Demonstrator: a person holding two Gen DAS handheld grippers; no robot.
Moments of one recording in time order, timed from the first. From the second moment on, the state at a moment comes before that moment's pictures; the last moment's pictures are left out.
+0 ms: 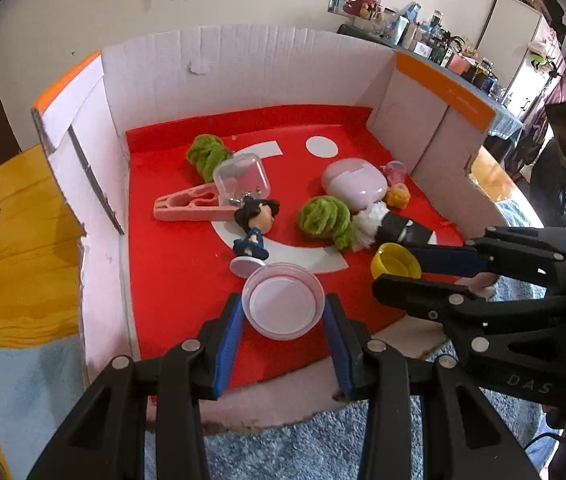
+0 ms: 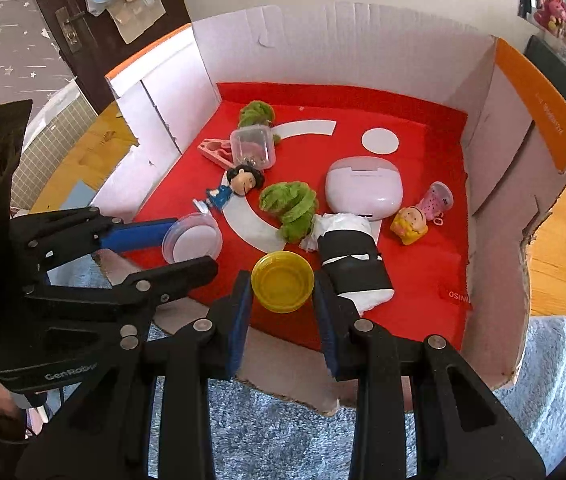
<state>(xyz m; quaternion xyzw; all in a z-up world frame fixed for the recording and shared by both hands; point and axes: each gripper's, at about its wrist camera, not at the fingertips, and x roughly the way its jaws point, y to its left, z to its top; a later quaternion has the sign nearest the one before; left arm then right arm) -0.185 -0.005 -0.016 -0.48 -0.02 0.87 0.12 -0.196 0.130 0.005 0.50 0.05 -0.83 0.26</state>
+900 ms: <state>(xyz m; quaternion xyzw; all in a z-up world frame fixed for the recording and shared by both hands) -0.198 -0.010 -0.023 -0.47 -0.01 0.88 0.09 -0.204 0.144 -0.001 0.49 0.07 -0.84 0.21</state>
